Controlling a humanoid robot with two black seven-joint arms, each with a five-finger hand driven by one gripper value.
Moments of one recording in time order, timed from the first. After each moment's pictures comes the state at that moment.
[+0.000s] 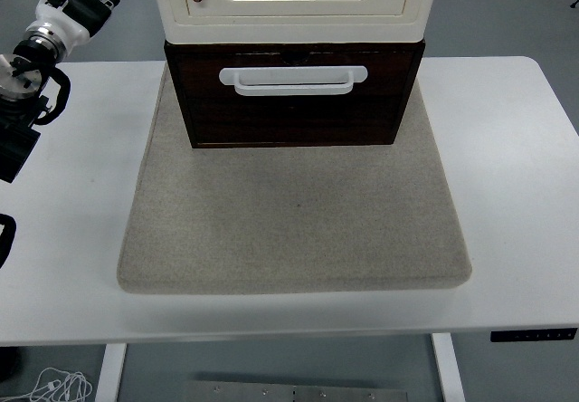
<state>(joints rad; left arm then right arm) -1.07 0.32 -0.85 -0.33 -0.33 -0.28 0.03 -0.02 0.00 0.13 0.15 -0.02 0.07 -0.09</state>
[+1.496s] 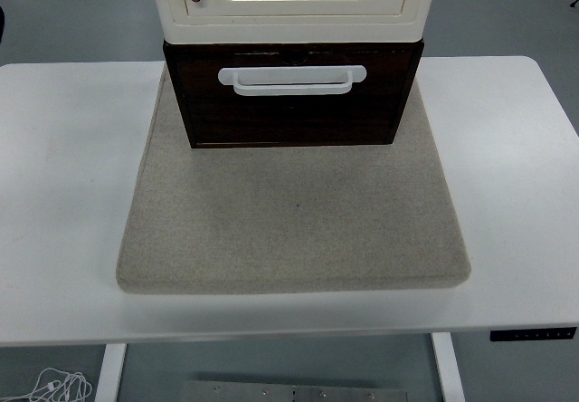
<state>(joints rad) -1.24 0.49 -0.85 -0.38 -0.32 -0.28 -0.02 -0.02 0.00 0.13 0.15 -0.02 0.07 -0.09</state>
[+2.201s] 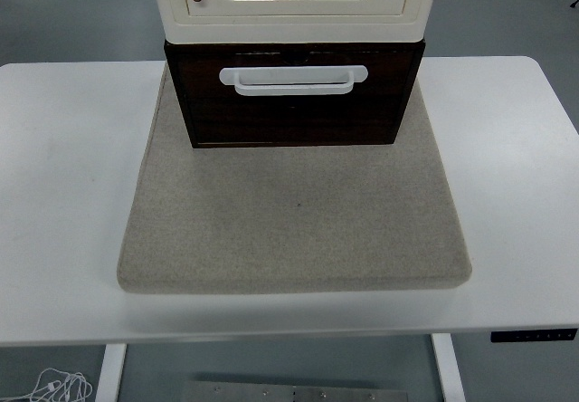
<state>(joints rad) -1.55 0.70 -0.82 -0.98 -0.06 -0.24 -0.01 -0.02 0.00 0.13 0.15 -0.02 0.07 -0.09</state>
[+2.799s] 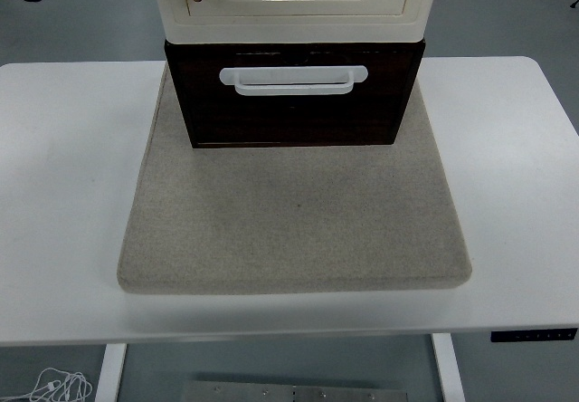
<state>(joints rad) -1.54 0.73 -0.44 -1.56 0.32 -0.21 0.02 -0.02 0.00 0.13 0.15 -0.02 0.07 -0.09</state>
